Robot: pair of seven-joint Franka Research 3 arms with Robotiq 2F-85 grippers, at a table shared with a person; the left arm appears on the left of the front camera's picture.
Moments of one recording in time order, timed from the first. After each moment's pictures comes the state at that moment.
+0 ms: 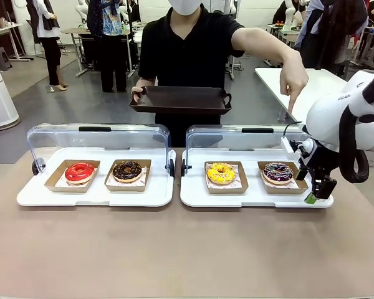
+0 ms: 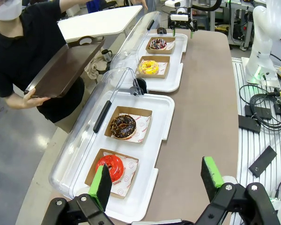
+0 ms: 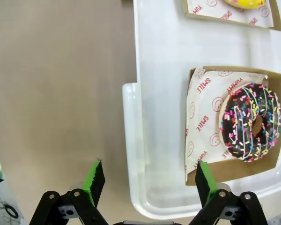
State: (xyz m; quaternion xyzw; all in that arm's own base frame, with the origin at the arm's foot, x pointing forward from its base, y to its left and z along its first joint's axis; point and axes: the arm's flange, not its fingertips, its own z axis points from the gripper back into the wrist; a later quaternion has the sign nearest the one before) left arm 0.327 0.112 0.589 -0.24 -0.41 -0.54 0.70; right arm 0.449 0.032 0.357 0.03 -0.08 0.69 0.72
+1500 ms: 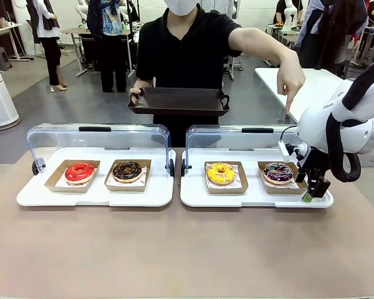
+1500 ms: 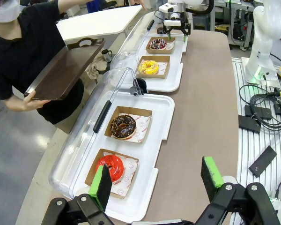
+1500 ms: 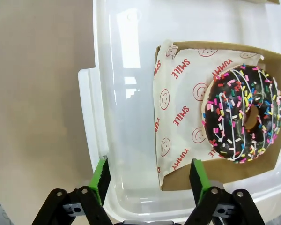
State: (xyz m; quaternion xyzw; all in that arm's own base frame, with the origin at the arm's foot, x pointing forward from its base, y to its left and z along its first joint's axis) left arm 0.327 0.112 0.589 -0.24 -0.41 -0.54 0.70; right arm 0.480 0.024 0.332 0.01 -0.06 0.69 0.72
